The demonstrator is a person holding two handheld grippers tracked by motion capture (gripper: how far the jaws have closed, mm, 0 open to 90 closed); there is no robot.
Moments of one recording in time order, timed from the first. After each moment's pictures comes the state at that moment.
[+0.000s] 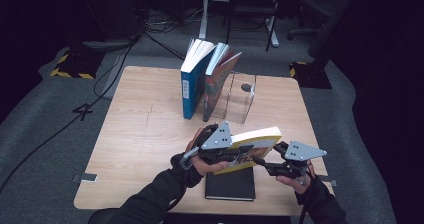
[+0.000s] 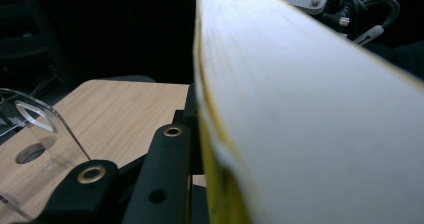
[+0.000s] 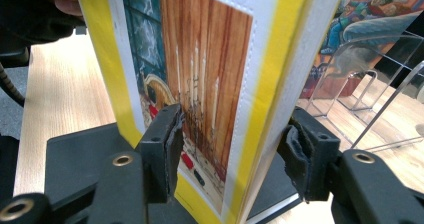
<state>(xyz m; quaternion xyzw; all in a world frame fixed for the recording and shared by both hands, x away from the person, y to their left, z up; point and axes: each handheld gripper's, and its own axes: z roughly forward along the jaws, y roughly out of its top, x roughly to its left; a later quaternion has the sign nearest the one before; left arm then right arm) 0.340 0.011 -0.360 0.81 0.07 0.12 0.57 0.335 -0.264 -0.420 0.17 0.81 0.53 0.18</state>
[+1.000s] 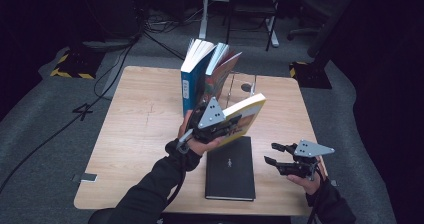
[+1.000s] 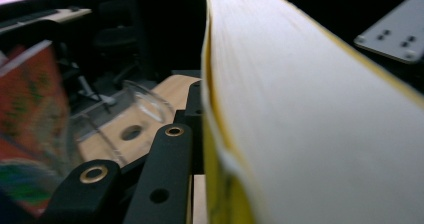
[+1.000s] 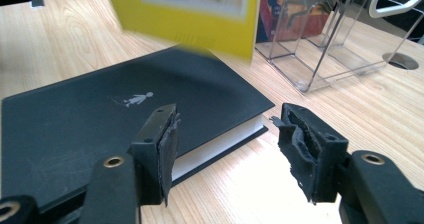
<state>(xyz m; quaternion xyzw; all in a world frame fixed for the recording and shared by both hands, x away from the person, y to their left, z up) 0.370 0.032 -0.329 0.78 0.19 0.23 0.55 0.346 -0.303 -0.440 0.25 0.82 0.49 0.17</state>
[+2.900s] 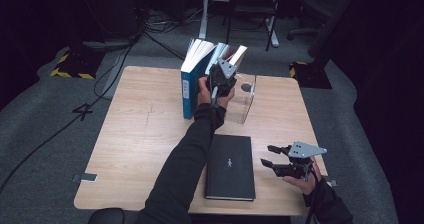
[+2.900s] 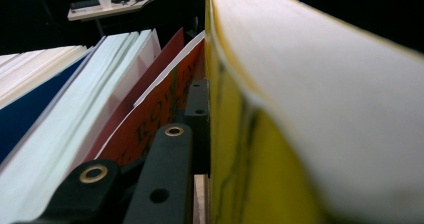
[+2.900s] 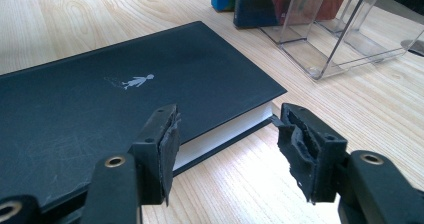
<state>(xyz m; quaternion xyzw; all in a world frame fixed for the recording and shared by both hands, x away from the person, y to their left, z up) 0.508 -0.022 -0.344 0.69 0.40 0.35 0.49 0.349 -0.296 -0.452 0.24 0.83 0.47 0.16</state>
